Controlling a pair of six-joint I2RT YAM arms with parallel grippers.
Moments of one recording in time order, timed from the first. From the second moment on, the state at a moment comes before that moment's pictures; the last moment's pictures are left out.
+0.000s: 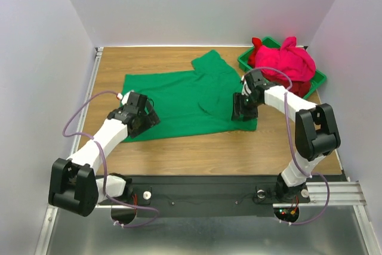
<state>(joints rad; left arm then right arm) -0.32 1.18 0.73 -0.59 -0.16 -0.79 0.29 1.71 1.12 -0.63 -0.24 0.31</state>
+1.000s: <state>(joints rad) -0.28 1.77 1.08 -0.36 -0.20 -0.47 0.29 2.08 1.54 -0.56 -0.12 0.17</state>
